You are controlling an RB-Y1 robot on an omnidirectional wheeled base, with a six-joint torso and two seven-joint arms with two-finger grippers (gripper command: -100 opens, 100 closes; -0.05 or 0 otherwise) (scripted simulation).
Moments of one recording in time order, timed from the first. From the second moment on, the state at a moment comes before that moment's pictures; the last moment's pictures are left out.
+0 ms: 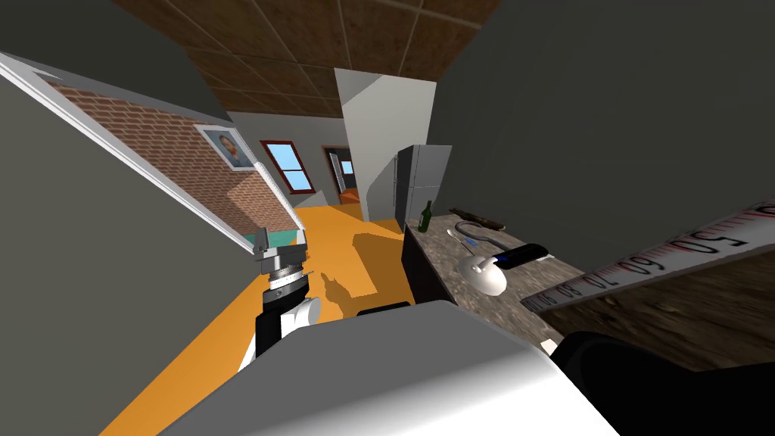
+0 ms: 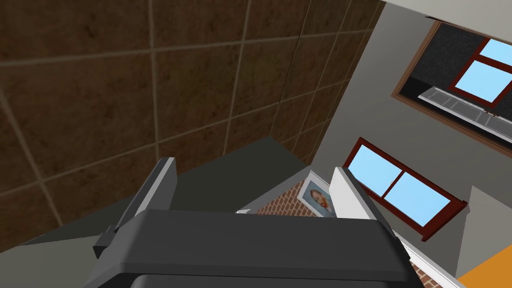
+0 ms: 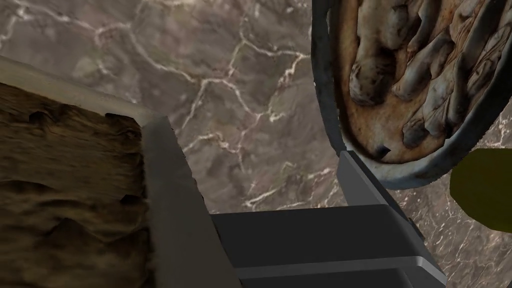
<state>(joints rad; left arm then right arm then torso) 0.46 -0.03 0.05 -2.23 0.09 -0.55 0.17 1.13 -1.91 0.70 -1.49 1.68 0.13 0.65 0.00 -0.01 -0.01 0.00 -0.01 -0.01</state>
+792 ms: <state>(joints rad) 0.46 -0.03 0.05 -2.23 0.09 -0.55 0.17 1.09 -1.94 0.79 -1.56 1.92 0.24 0.73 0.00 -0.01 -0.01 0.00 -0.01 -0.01</state>
